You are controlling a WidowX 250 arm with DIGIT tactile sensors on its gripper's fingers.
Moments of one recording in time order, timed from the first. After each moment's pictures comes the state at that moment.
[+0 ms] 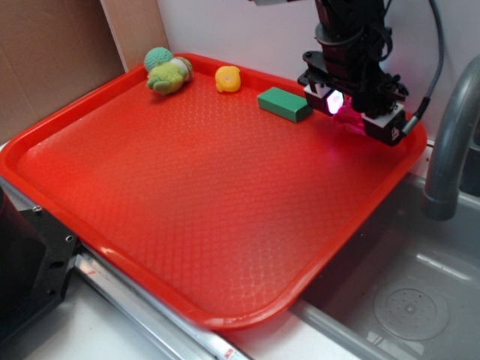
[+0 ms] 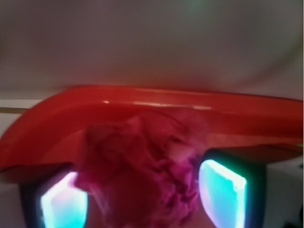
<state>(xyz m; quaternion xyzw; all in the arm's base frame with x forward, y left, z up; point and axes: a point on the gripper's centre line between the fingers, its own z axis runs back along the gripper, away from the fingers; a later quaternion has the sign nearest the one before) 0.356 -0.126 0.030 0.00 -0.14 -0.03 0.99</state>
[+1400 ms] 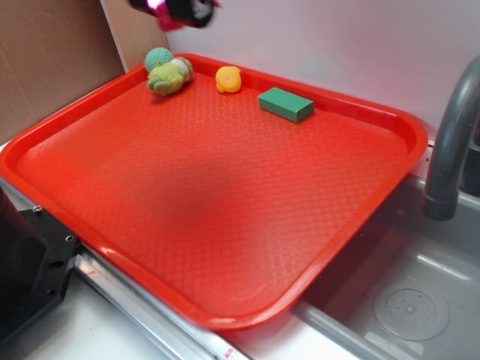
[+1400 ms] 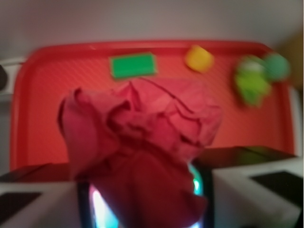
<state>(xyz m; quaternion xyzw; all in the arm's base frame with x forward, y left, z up) 0.222 -0.034 0.182 0.03 -0.05 0.05 1.00</state>
